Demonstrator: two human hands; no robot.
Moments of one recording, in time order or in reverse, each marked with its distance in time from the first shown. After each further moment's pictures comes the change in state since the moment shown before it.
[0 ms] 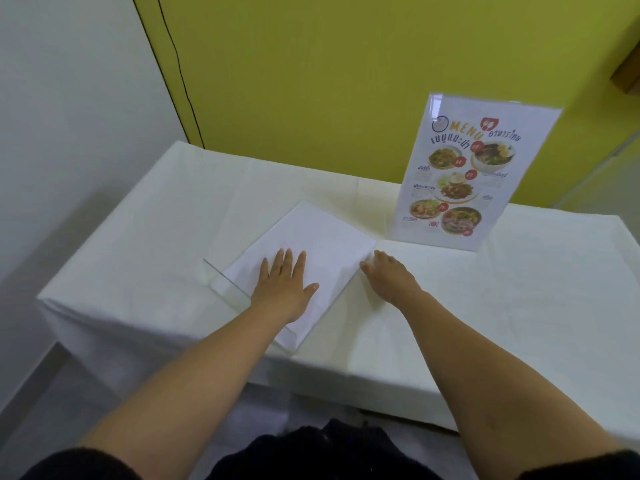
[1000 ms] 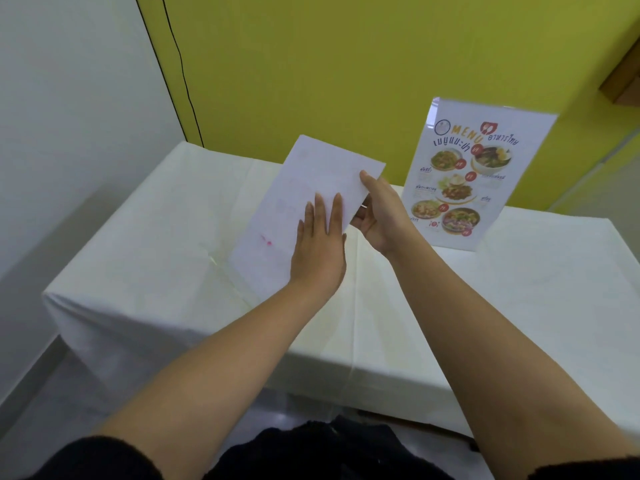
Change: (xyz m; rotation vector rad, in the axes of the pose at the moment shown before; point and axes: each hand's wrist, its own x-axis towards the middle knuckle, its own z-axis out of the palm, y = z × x) left_hand -0.017 0.042 -0.049 -0.333 0.616 0.073; right_hand -0.028 -0.118 -0.075 1.463 -0.062 -0.176
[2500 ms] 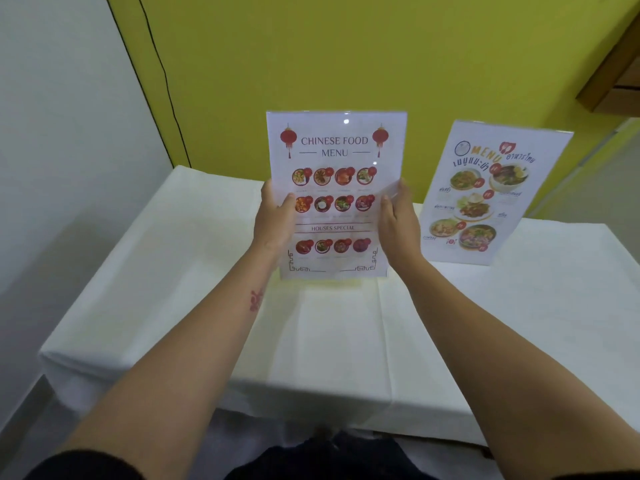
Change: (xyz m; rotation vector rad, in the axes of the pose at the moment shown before) left_hand 0.088 -0.105 -0.071 -1.022 -0.018 -0.411; right_hand 0.039 0.027 0.019 -0.922 0.456 -0.351
